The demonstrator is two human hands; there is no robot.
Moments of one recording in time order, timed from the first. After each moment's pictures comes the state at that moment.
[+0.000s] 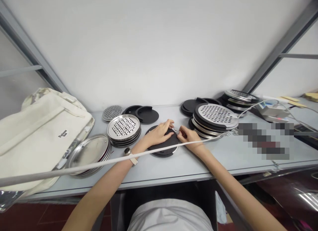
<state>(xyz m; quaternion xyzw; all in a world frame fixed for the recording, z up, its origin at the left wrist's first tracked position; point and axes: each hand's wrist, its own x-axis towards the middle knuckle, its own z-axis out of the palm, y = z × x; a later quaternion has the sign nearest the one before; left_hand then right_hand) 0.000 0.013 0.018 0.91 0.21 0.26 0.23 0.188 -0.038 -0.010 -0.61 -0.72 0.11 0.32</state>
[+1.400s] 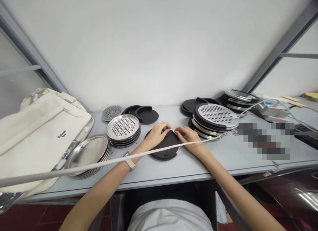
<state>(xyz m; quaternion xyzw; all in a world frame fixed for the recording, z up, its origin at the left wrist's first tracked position) 0.001 0.009 0.013 0.86 0.30 0.33 0.26 0.185 -0.042 -0.010 -0.55 -0.75 0.10 0.37</state>
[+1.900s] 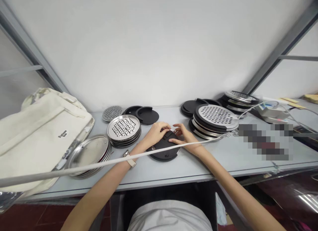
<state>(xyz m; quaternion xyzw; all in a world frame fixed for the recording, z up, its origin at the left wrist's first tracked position) -0.003 0.019 0.015 0.87 0.28 0.32 0.25 0.178 -0.037 -0.007 -0.53 -0.73 0.25 0.36</state>
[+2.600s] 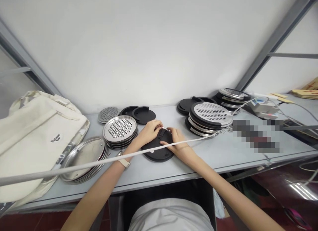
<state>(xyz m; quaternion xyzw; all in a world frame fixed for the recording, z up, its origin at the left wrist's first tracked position) -0.017 0.025 0.020 0.89 0.29 0.31 0.19 0.142 -0.061 -0.018 -0.54 -0.74 0.09 0.38</state>
